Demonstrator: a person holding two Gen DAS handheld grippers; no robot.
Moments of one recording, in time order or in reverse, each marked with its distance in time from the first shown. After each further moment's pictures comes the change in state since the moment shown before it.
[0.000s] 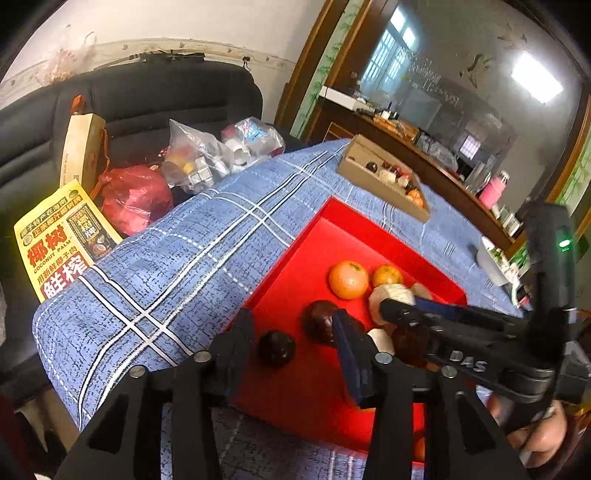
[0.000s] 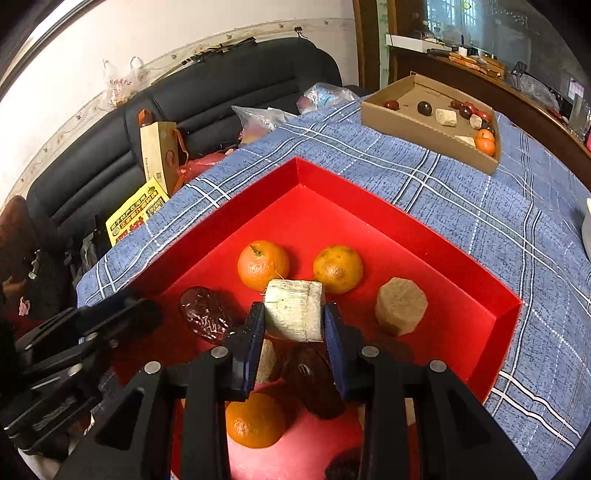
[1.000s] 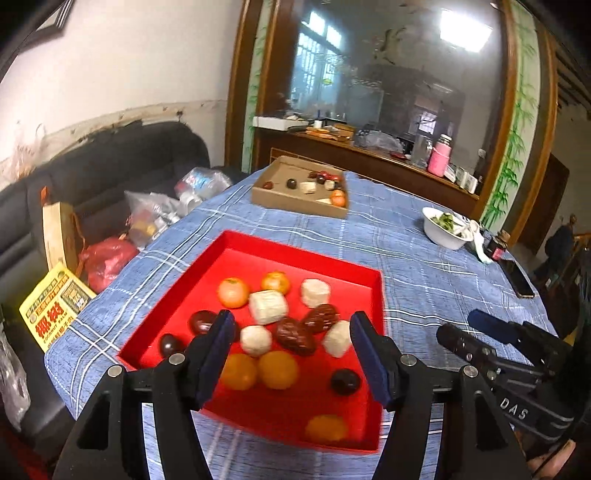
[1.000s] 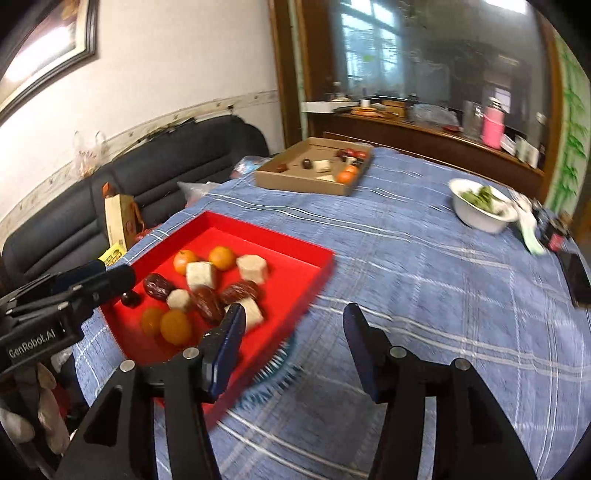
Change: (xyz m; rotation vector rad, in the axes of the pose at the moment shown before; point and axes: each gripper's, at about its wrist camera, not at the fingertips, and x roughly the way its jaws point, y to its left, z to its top) left arm -0.053 -0.128 -0.030 0.299 -0.103 -0.007; right arm -0.146 -0.075 -0.112 0.160 -0.319 -0.197
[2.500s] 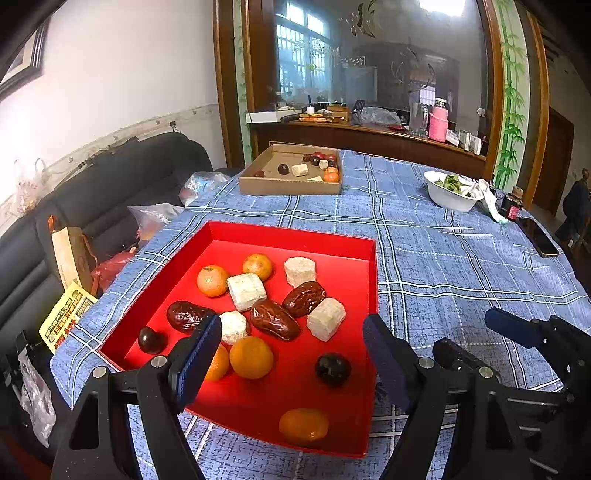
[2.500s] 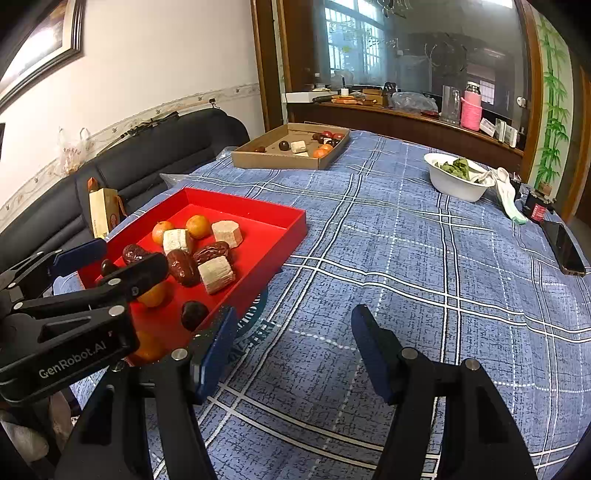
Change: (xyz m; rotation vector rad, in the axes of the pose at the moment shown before) left arm 0.024 -0.042 -0.022 0.129 0.029 0.105; right arm 0.004 -0.003 -0.035 0.001 0.027 -0.047
